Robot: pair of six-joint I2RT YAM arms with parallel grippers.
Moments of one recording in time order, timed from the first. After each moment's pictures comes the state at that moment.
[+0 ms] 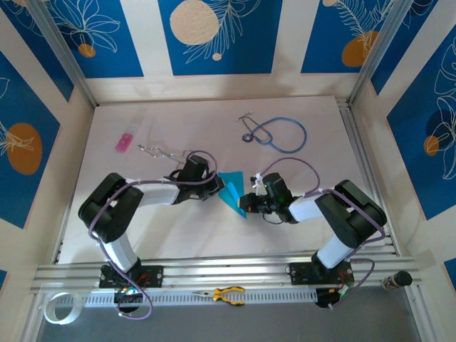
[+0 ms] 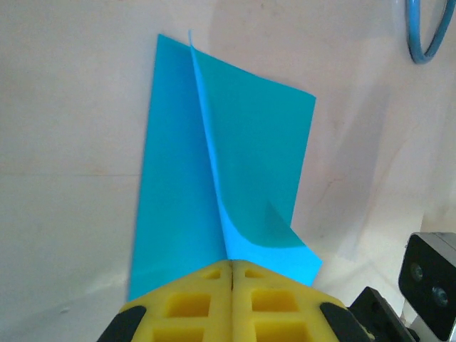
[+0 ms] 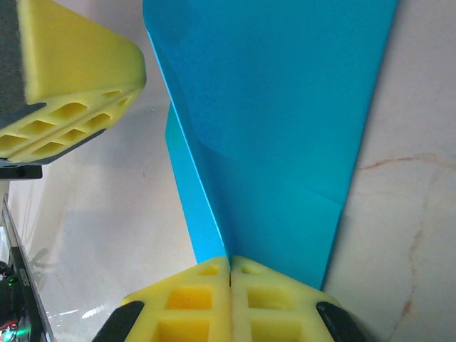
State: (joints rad) left arm -0.65 1.74 0.81 0.15 0.31 -1.09; right arm 0.57 1.61 0.43 0.45 -0.47 0.69
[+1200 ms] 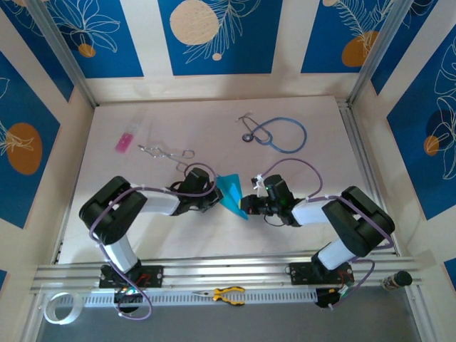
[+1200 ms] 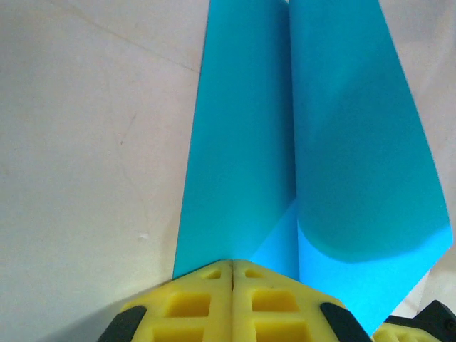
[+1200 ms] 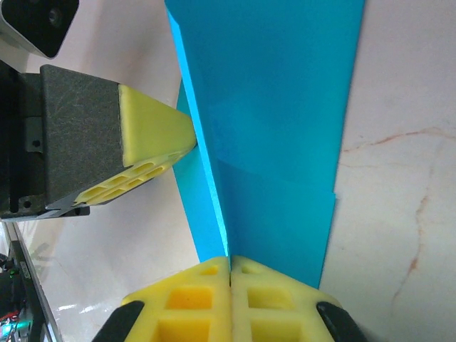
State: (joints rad) left arm -0.71 1.72 0.68 0.26 0.22 -1.21; right arm 0.60 1.53 0.40 0.42 -0.44 0.68
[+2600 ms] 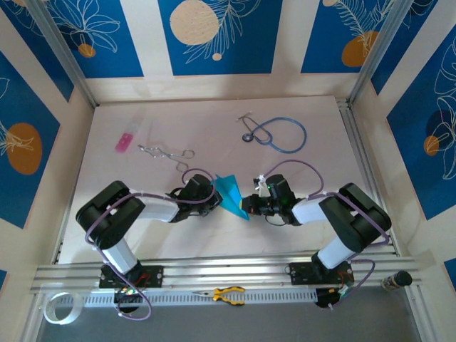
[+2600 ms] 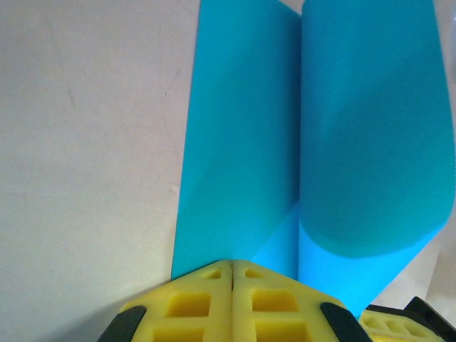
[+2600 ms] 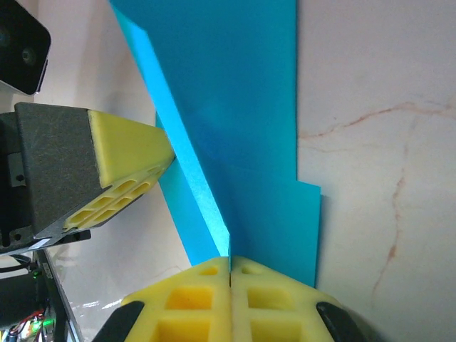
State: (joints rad) left arm -0.77 1.68 0.61 0.30 0.11 -1.31; right arm 0.55 1.57 0.39 0.45 -0.51 0.74
